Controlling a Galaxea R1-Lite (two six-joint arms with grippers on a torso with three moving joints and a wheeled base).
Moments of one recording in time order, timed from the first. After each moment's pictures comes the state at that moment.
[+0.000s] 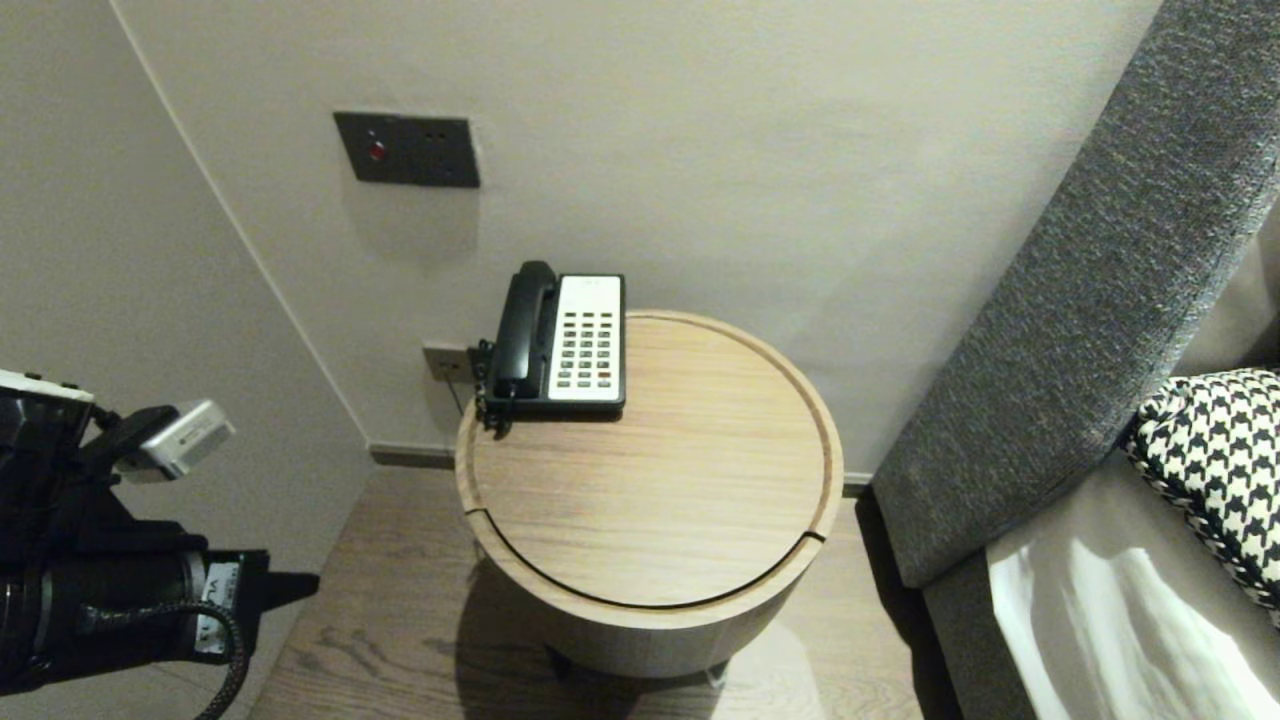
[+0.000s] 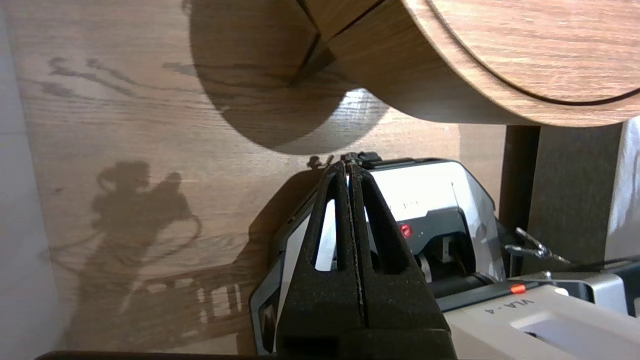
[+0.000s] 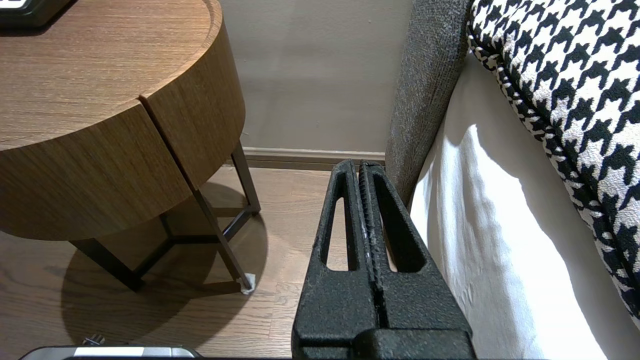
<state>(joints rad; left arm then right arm) -0.34 1.23 -0.74 0.28 -0.09 -0.26 -0.01 0.00 0.00 -0.11 0.00 0.01</state>
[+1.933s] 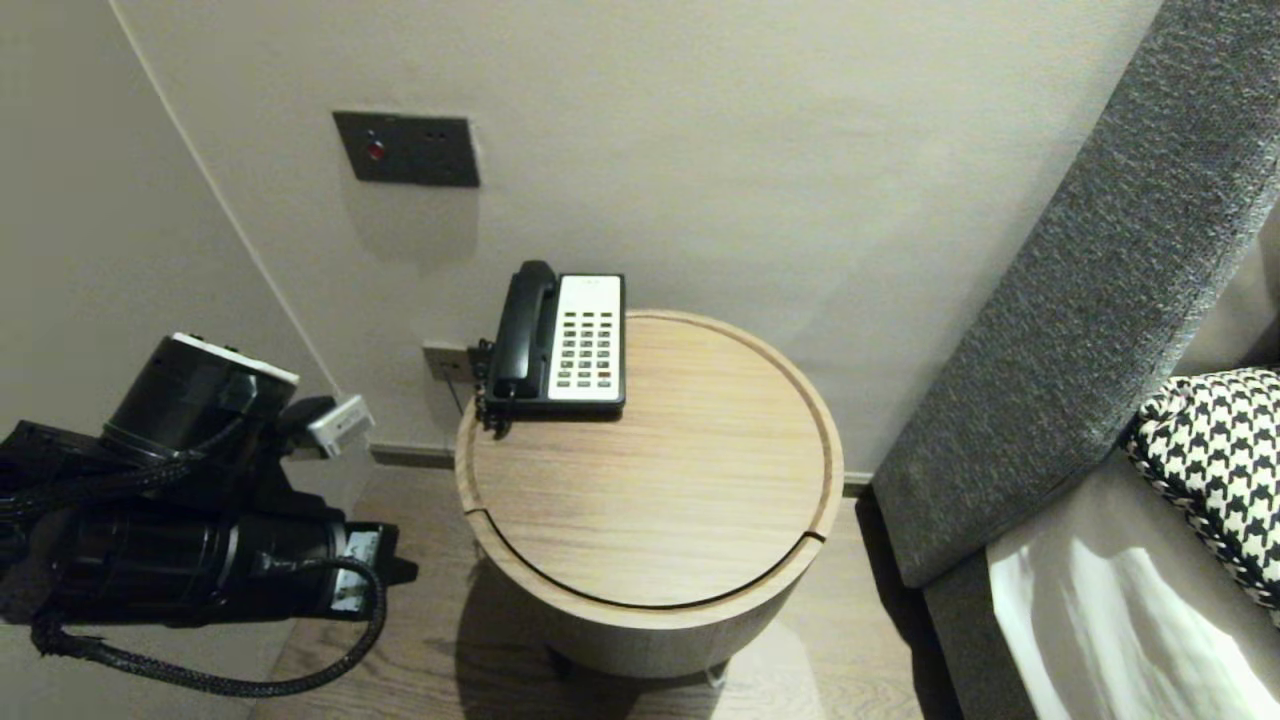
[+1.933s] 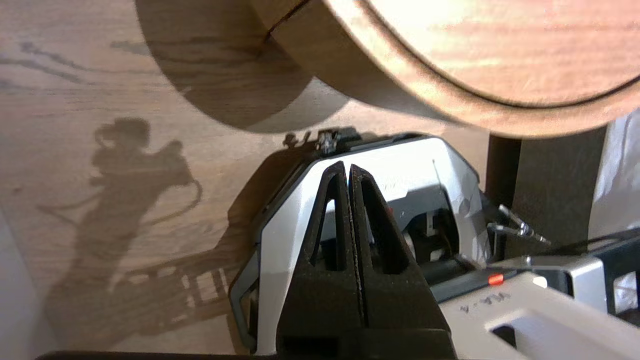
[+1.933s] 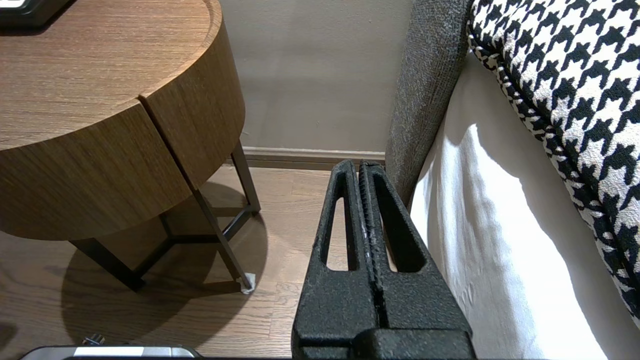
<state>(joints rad) -0.48 1.45 -0.84 0.25 -0.09 -0.32 -0.01 0.00 0.00 -0.11 0.00 0.01</state>
